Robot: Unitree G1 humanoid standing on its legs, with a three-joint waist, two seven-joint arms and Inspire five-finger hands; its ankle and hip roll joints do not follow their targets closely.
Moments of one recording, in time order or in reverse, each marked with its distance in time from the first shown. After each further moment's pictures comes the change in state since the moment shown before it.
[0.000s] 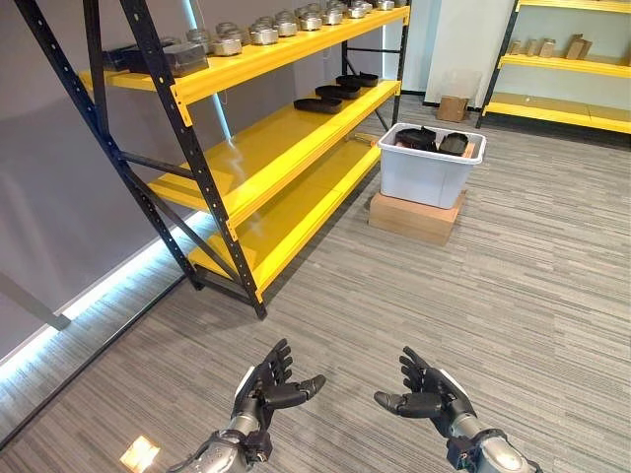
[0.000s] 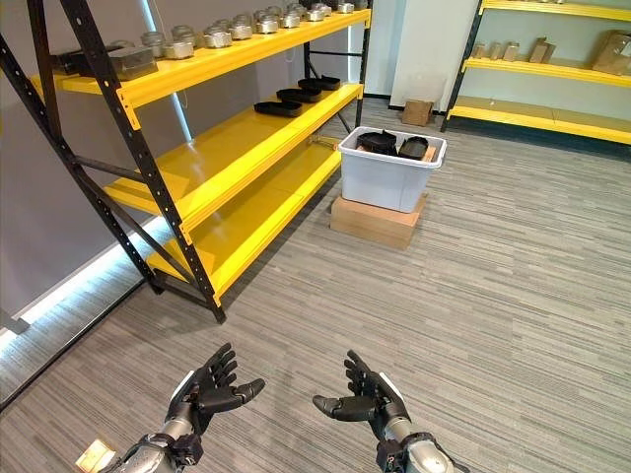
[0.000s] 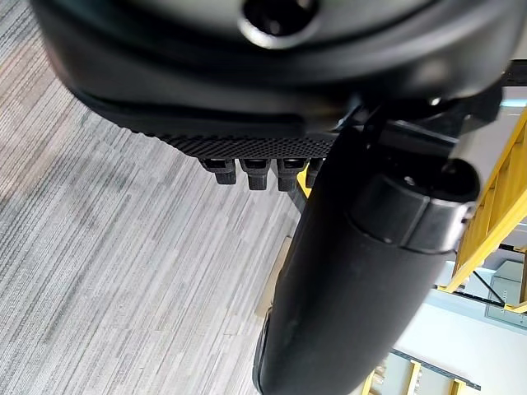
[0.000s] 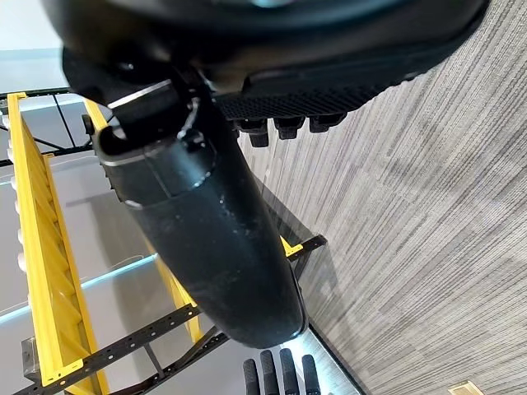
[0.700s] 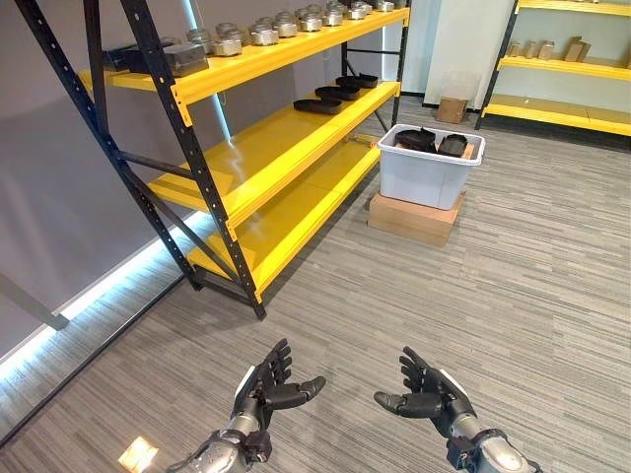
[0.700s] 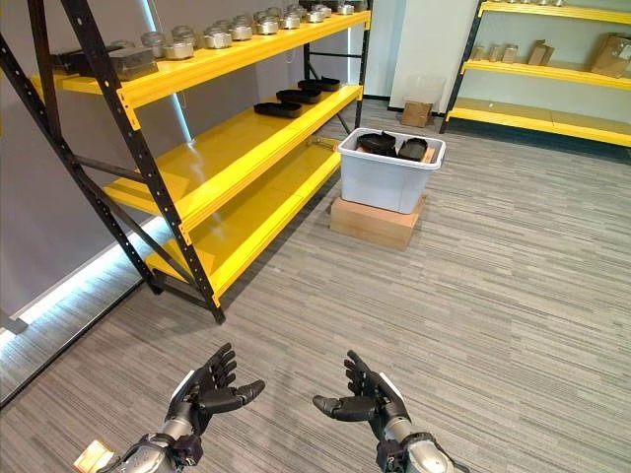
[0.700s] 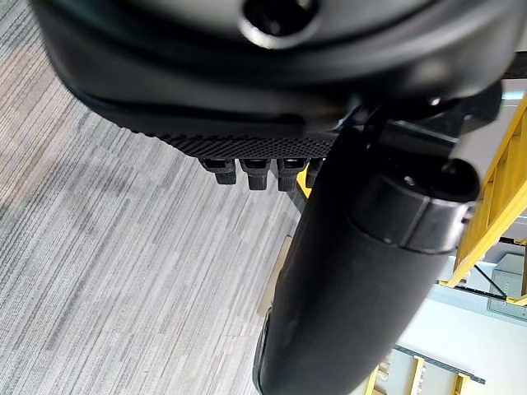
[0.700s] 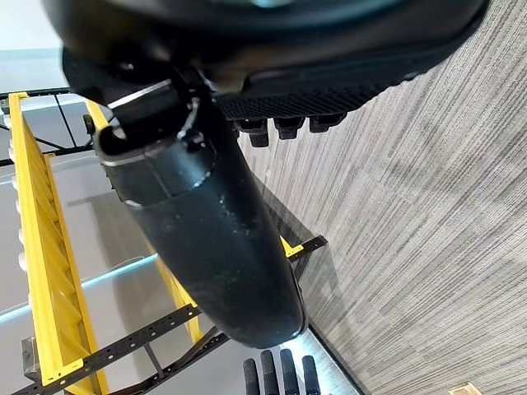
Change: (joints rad) left arm 0.000 0.000 0.002 0.000 0.026 0.000 0.001; right arm 0.000 0.000 0.000 0.000 0.000 0.000 0.000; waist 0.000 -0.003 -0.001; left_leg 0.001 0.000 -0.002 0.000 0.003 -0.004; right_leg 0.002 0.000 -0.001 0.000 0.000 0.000
